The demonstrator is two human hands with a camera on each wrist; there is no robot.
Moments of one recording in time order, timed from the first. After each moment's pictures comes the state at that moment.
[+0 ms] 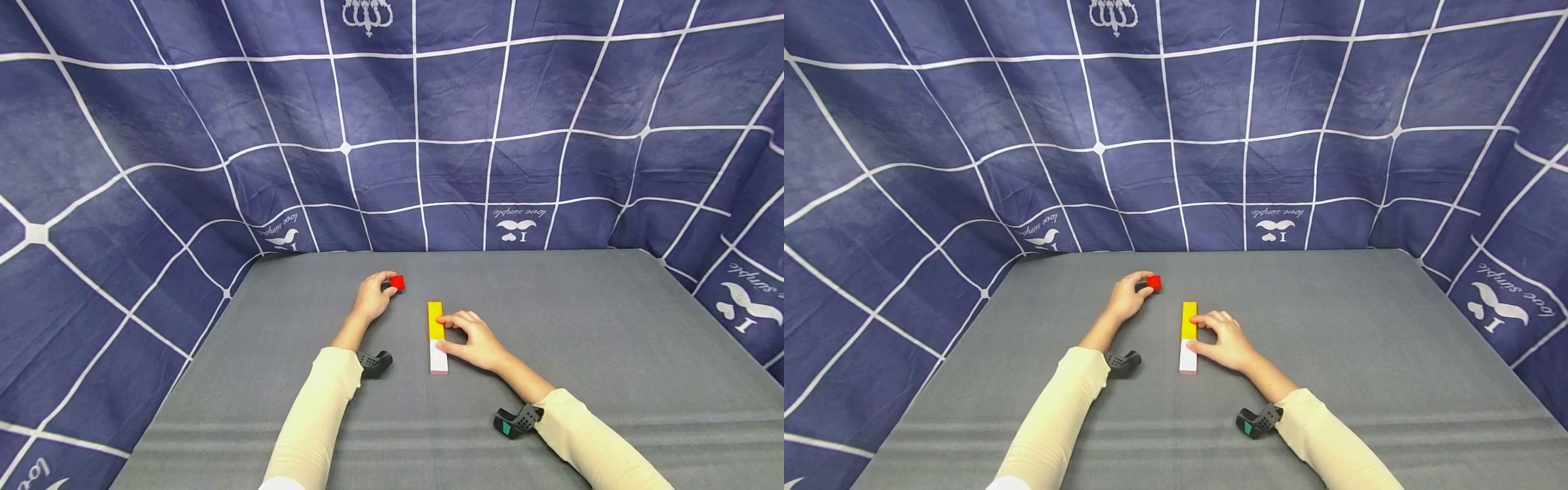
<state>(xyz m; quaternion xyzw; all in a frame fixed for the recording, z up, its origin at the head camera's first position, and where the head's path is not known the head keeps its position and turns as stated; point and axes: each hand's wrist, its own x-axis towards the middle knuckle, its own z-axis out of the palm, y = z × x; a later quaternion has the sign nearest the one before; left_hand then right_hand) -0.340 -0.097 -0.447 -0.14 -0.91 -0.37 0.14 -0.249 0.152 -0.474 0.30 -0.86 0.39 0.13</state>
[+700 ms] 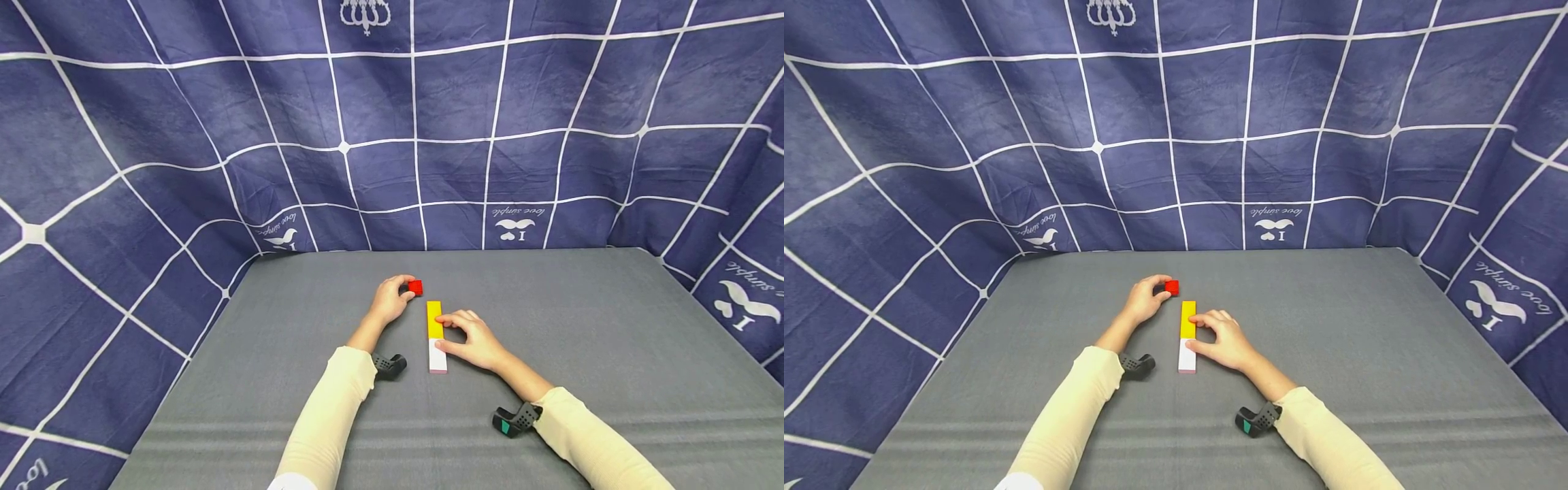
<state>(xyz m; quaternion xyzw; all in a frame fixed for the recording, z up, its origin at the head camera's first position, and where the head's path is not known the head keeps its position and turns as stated) -0.336 -0.064 -0.450 -0.17 -0.91 -0.36 0.10 -0.248 0.152 -0.471 0.29 -0.87 0.39 0.13</state>
